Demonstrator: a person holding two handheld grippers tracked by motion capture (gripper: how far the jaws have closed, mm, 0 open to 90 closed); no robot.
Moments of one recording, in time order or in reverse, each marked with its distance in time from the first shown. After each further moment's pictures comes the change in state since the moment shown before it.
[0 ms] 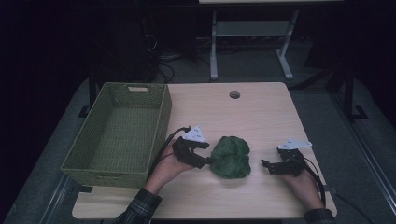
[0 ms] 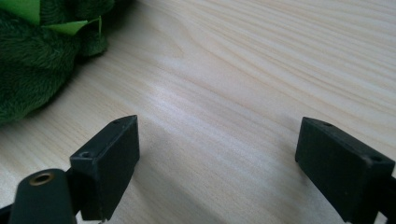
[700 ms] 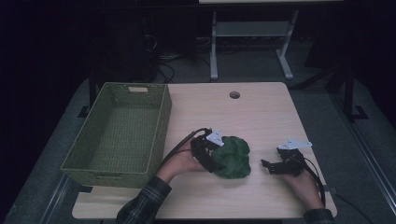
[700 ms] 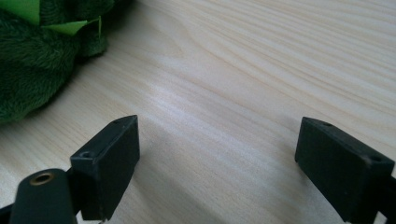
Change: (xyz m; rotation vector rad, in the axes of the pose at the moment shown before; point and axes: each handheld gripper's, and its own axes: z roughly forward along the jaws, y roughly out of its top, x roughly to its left) left arm 0.008 0.013 0.057 0.176 -0.078 0.128; right arm 0.000 0.000 0.000 -0.001 -0.001 -0.001
